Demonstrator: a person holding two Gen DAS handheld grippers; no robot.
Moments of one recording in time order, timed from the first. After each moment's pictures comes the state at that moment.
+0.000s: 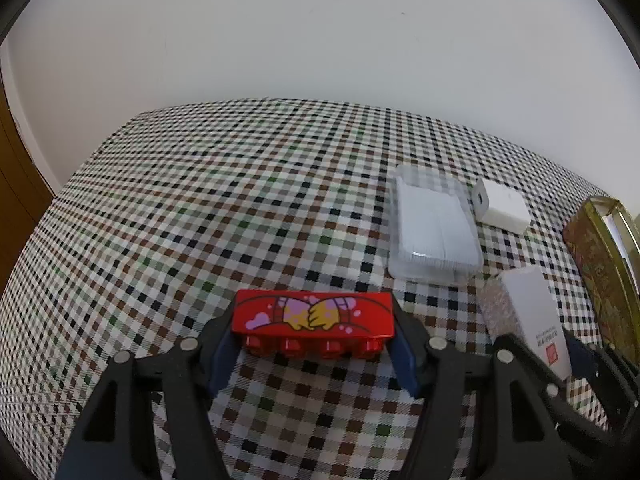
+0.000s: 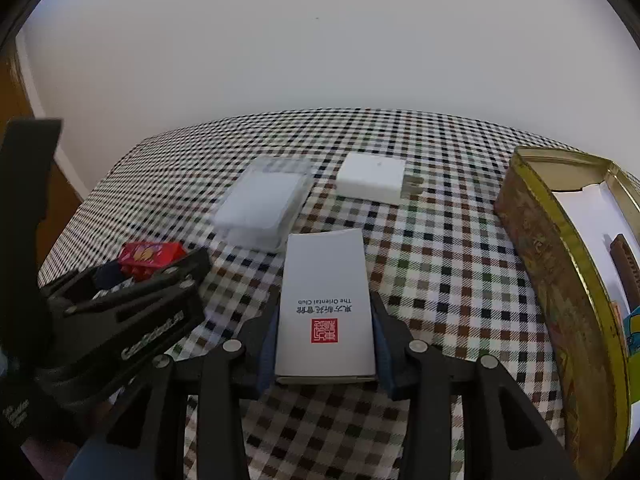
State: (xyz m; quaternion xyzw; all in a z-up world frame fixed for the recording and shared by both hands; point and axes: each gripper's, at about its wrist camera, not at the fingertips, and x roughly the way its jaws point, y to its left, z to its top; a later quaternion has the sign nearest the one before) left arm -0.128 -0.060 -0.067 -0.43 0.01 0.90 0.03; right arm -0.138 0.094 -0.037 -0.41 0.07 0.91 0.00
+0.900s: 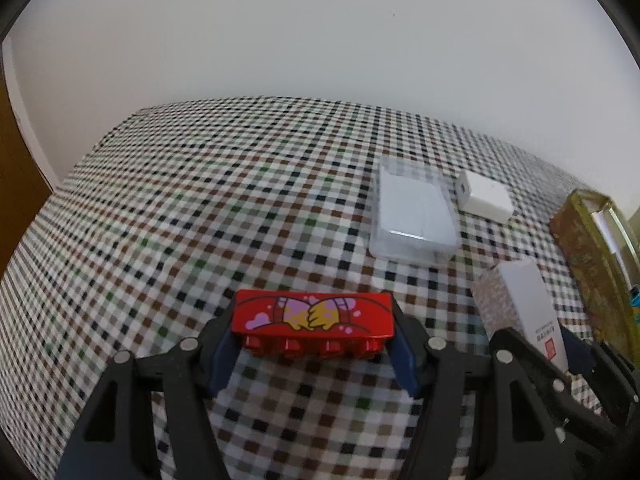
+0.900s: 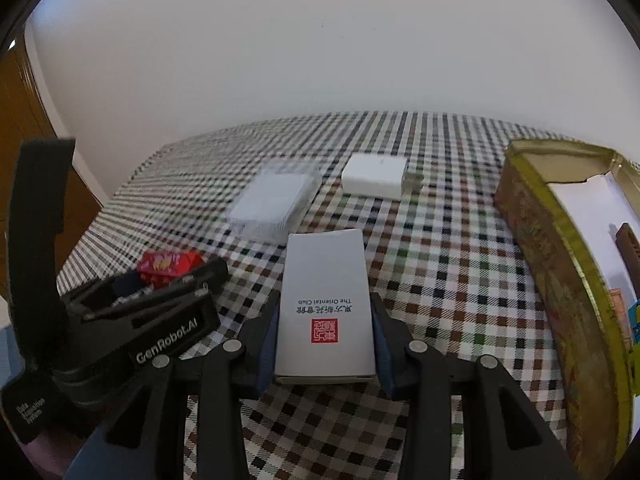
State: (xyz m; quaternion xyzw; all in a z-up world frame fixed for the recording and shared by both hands) left arm -0.104 -0.056 -0.065 -0.43 -0.01 0.90 0.04; right arm -0.135 0.102 -0.039 -0.39 0.09 0.92 -0.02
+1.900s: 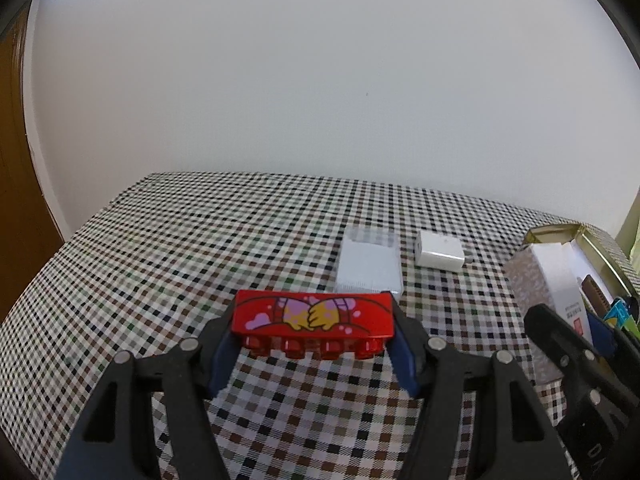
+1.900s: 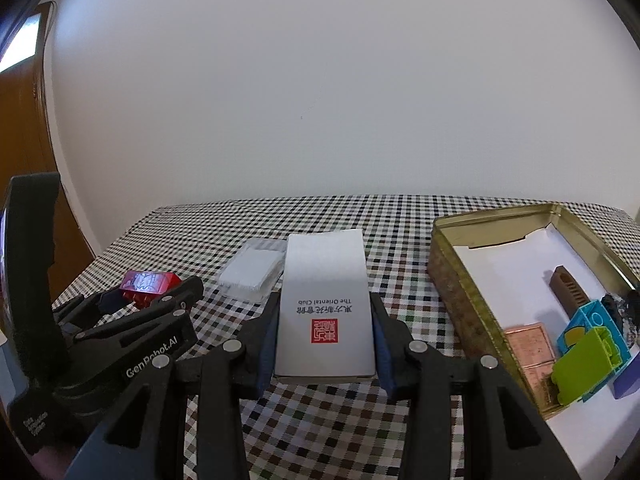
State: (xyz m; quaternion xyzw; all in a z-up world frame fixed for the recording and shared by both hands) left arm -0.064 -0.037 -0.027 -0.31 0.00 0.95 0.03; right arm -0.094 0.122 -0.010 -0.26 0.07 0.96 0.02
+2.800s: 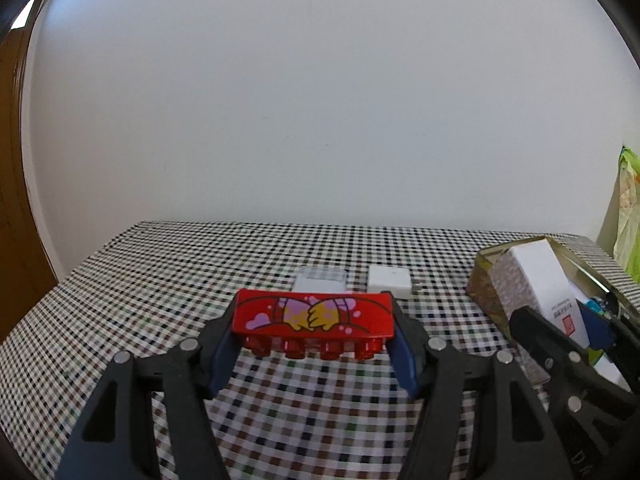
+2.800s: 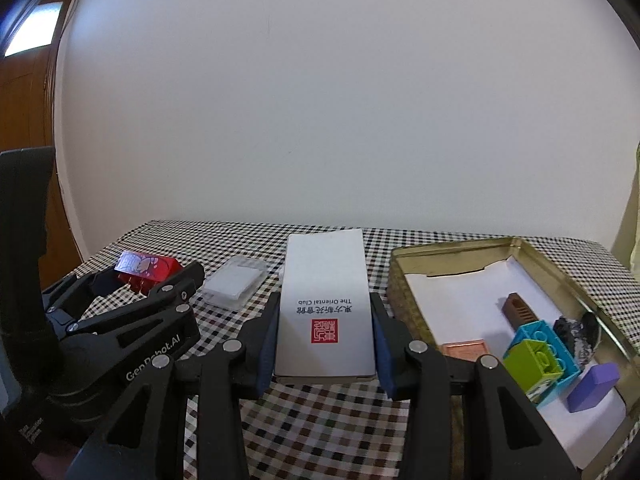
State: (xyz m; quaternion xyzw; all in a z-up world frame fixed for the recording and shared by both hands) left arm -0.018 0.002 -0.003 -0.22 0.01 0.97 0.06; right arm -0.053 0.141 0.000 -0.21 0.03 0.98 0.04
